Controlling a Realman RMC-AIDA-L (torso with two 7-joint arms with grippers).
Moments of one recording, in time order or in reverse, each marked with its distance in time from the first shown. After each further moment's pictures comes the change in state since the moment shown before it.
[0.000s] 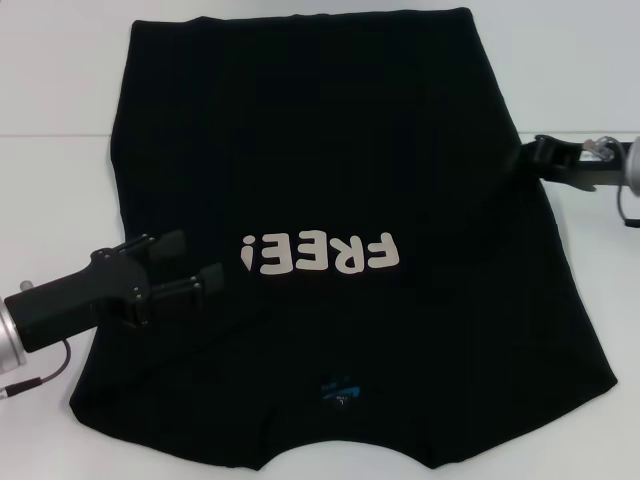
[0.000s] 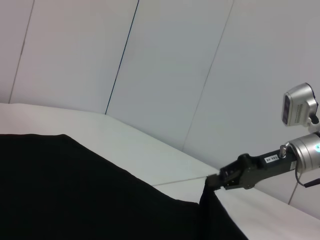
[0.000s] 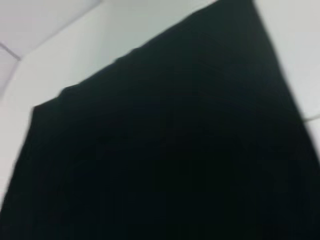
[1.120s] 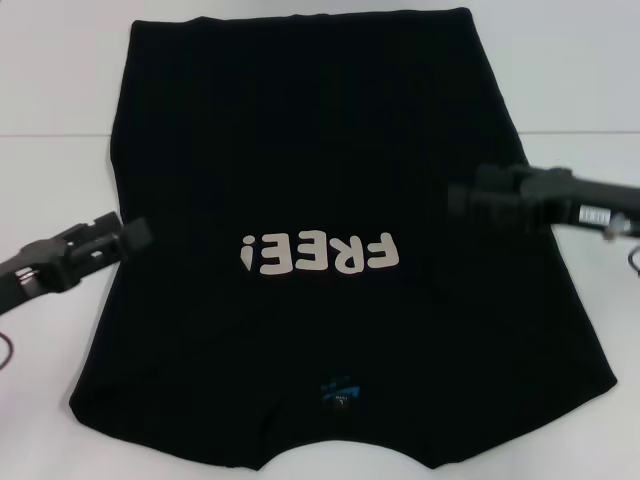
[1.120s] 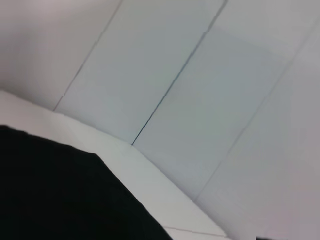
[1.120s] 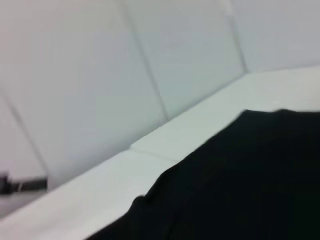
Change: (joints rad) left arm 0.033 0.065 -0.162 -0.038 -0.002 0.099 -0.277; right arm -0.187 0.020 -0.008 -0.047 0.383 -0.476 -0.918
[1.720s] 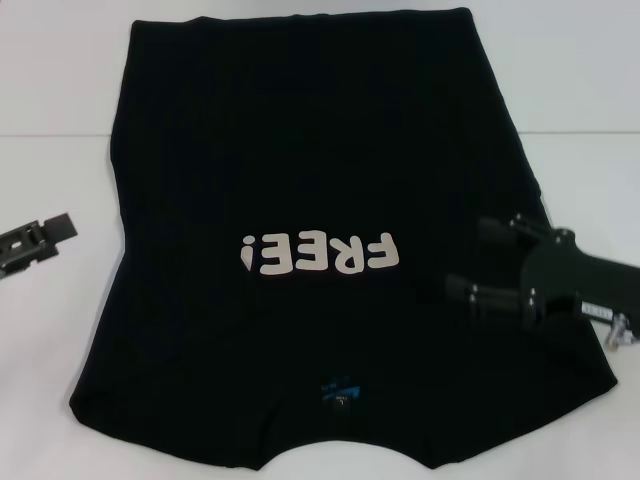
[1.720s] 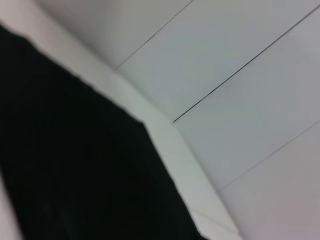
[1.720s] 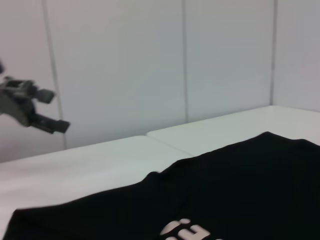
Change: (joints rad) left arm 0.030 0.076 0.002 0.130 0.083 0.026 -0.455; right arm -0.152 0.089 0.036 -0.037 0.002 -0.081 -0.464
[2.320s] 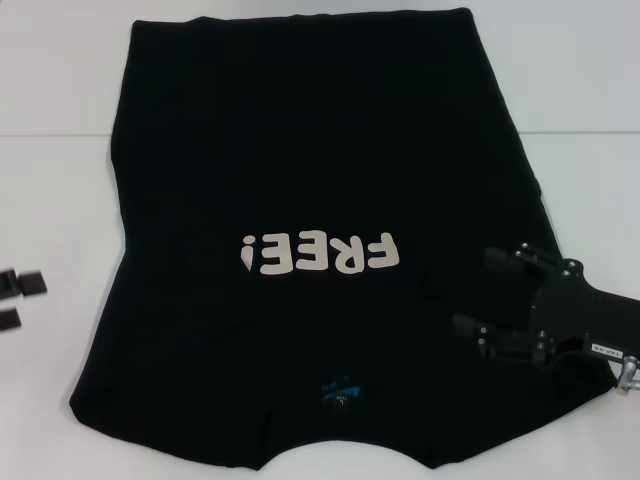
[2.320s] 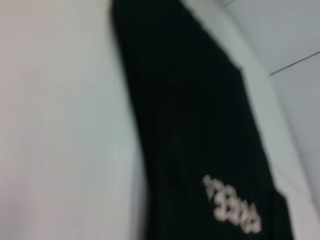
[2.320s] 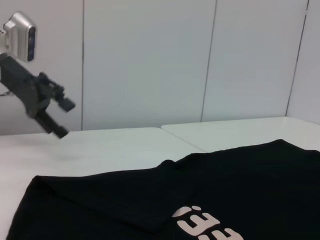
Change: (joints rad) left arm -0.015 0.044 -0.005 0.090 0.269 -0.026 -0.300; right arm -0.050 0.001 0.003 0.026 -0.003 -0.041 -0.186
